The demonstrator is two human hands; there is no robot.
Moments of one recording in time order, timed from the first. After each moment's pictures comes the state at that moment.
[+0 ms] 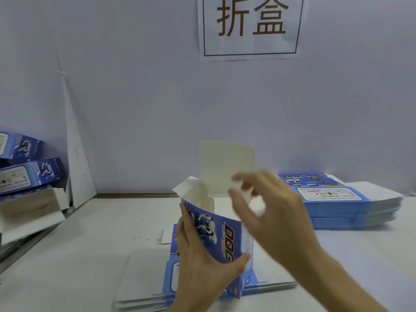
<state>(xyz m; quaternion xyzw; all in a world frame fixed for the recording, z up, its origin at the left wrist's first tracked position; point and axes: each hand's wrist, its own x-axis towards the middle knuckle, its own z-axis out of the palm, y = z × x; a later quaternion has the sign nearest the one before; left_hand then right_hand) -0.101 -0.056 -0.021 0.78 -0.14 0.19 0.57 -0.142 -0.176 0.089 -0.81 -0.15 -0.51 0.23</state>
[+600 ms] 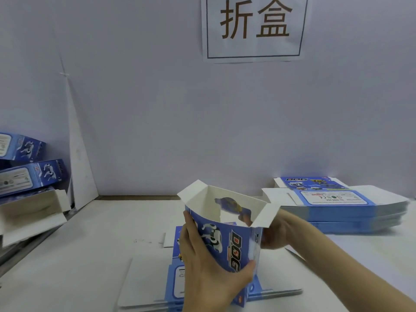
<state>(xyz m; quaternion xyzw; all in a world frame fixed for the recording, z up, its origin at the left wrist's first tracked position) -0.102 -0.067 -0.020 0.81 -0.09 0.19 0.54 -0.051 -0.234 0.038 -0.65 0.20 0.19 0.71</state>
